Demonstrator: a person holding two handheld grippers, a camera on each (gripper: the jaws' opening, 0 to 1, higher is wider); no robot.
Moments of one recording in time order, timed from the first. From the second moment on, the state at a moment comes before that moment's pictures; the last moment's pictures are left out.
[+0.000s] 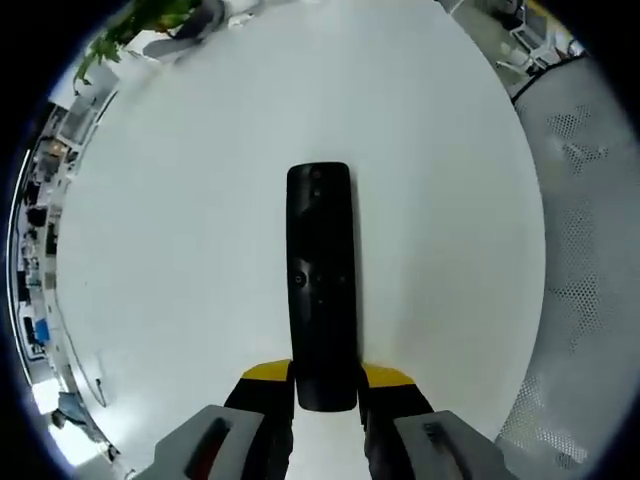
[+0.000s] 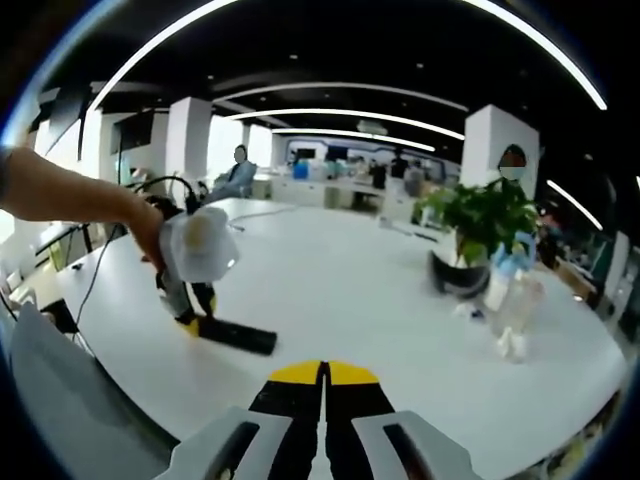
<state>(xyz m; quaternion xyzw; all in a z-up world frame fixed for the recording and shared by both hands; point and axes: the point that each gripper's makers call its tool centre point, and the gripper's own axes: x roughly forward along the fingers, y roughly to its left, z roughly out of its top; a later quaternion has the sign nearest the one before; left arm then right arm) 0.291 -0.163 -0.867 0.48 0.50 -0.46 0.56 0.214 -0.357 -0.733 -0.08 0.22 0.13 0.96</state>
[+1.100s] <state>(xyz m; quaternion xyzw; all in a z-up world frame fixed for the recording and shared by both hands) 0.231 -0.171 -0.866 0.39 0.48 -0.48 0.62 0.213 -0.353 -0.734 -0.09 0.22 0.13 0.96</state>
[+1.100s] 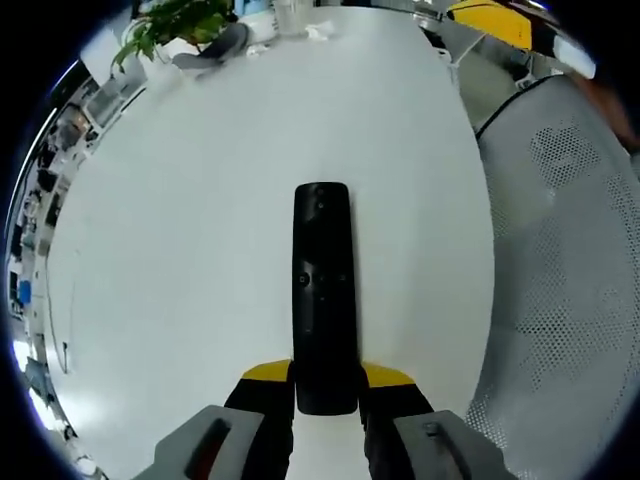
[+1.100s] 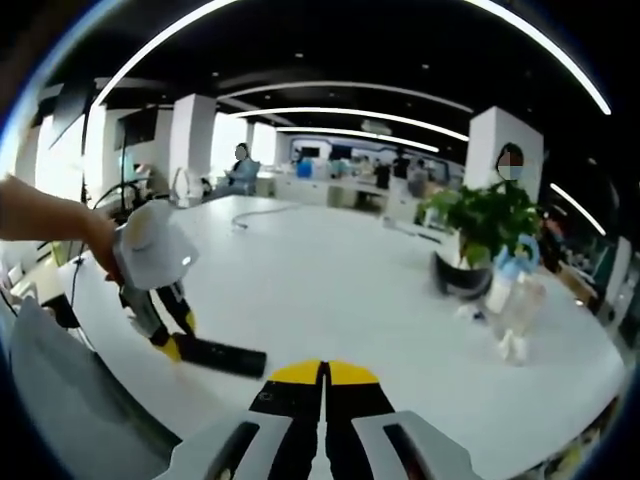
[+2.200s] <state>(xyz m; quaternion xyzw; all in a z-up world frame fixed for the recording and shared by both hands) 0.186 -0.180 -0.863 0.33 0.45 -0.48 0.67 0.211 -0.350 -0.729 -0.09 0.21 0.14 0.96</state>
